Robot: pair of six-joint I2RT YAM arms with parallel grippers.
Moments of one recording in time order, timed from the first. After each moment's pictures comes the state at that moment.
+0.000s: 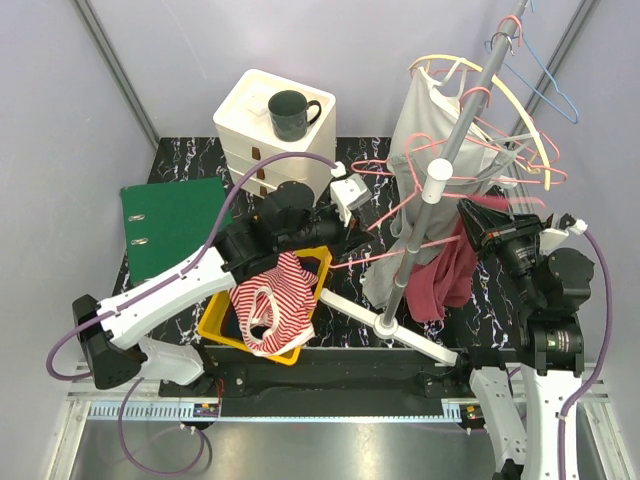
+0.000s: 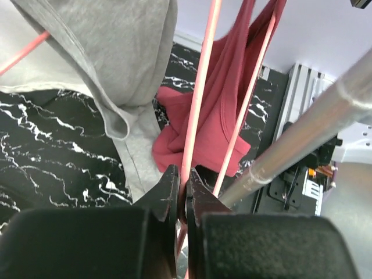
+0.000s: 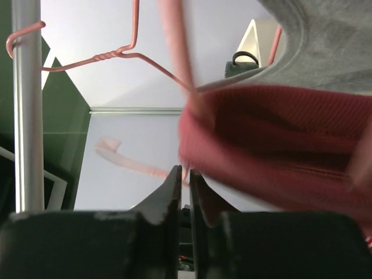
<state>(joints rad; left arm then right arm) -0.96 1.32 1.34 -0.27 0.24 -0.08 -0.05 0.51 0.94 -0.35 -0.33 1.61</state>
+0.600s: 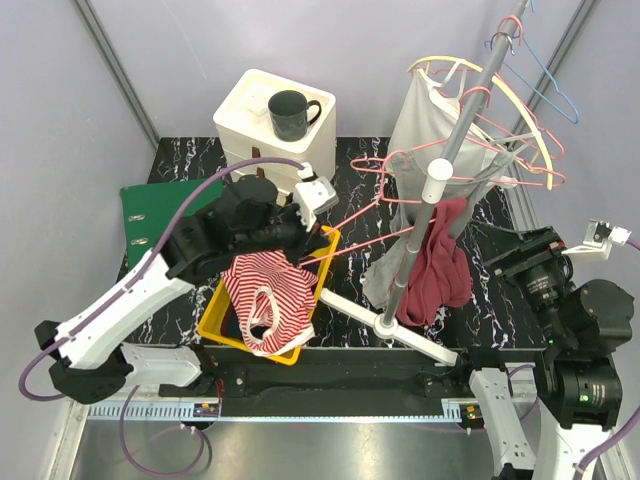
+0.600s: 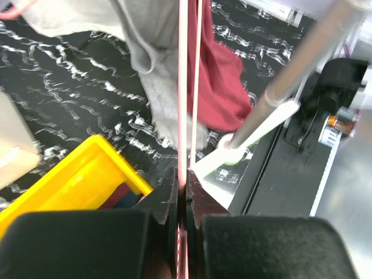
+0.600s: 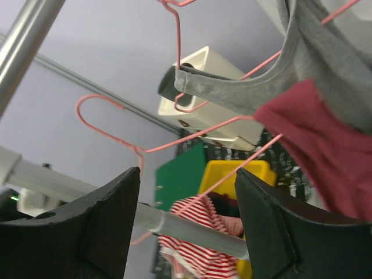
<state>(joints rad) -0.94 1.21 1.50 -0.75 0.18 0.03 -0.05 0.46 1.21 -0.71 -0.28 0.96</state>
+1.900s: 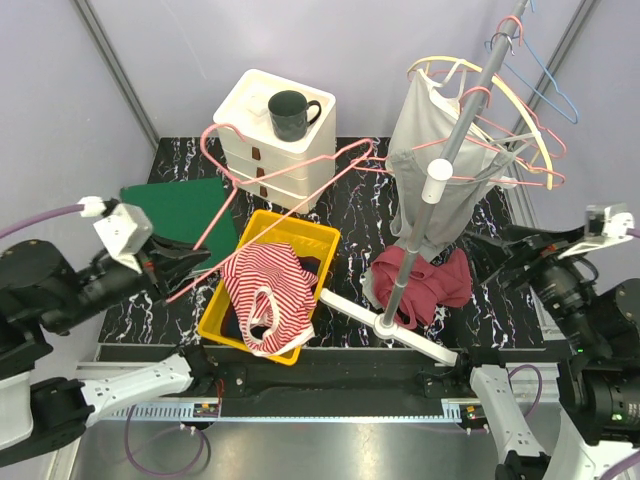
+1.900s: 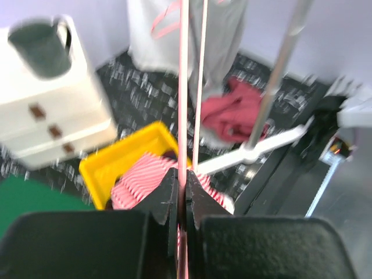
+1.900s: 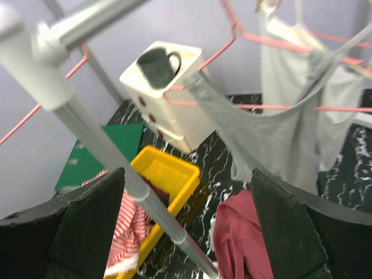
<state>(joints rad) -0.93 0.77 1.75 -1.17 -0.04 -0.01 -0.05 0.59 1.51 -0.89 -0.44 0.34</state>
